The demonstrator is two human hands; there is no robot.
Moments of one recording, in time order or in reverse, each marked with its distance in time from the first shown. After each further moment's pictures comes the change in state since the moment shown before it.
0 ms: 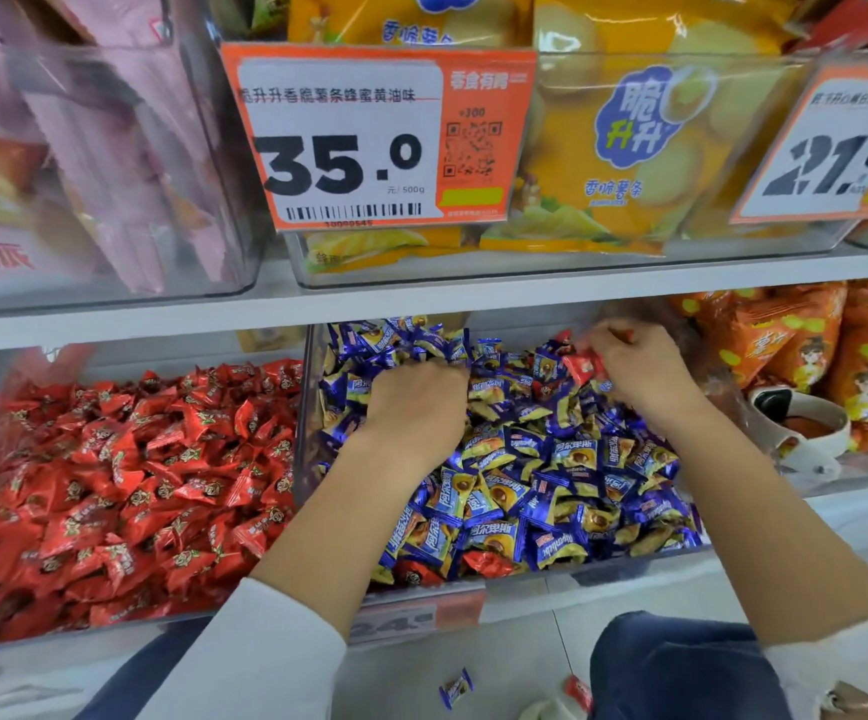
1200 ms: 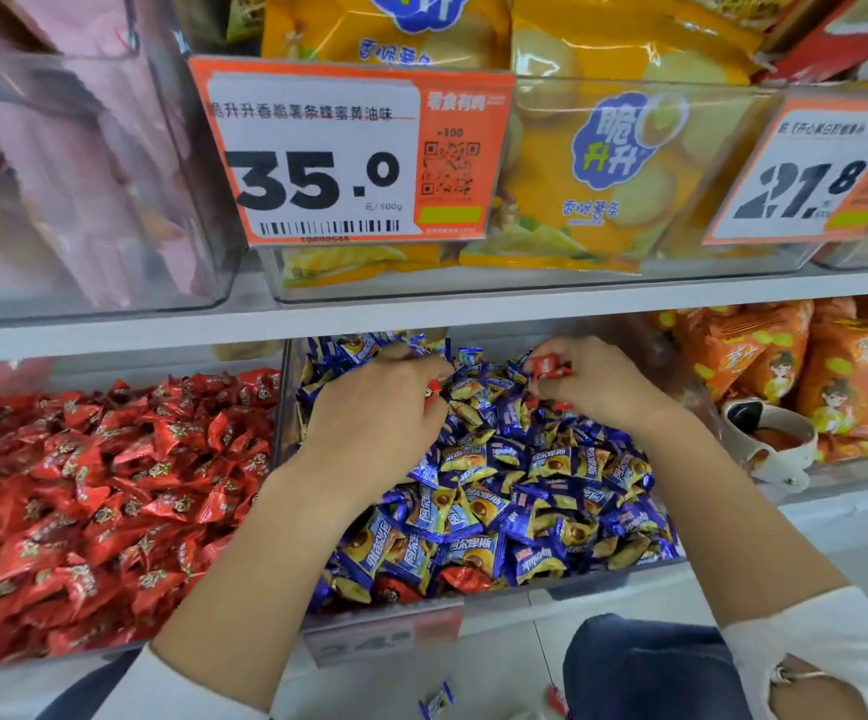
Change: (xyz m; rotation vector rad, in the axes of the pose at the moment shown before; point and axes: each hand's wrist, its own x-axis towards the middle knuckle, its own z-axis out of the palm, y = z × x) left_hand -0.026 -0.012 -0.030 -0.366 0.121 -0.049; right_hand 0.008 -0.006 0.000 -0.415 -0.313 -0.160
